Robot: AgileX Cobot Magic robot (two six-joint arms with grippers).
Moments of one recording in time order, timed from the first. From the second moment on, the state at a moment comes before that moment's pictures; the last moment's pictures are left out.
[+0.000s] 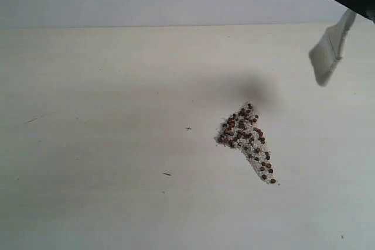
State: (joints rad) left arm -0.06 0.01 0.00 1.24 0.13 -1.72; right arm 0.16 1.58 -0.73 0.49 -0.67 -0.21
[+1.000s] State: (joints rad) left arm -0.06 0.01 0.00 1.24 0.13 -1.72; right arm -0.04 1.94 -0.99 -1.15 -1.01 0.54
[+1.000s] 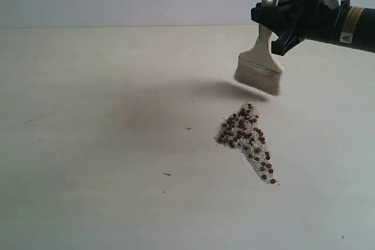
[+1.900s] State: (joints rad) left arm -0.06 0.01 0.00 1.24 0.13 -1.72; right arm -0.05 2.02 -1.00 -1.36 -1.19 0.90
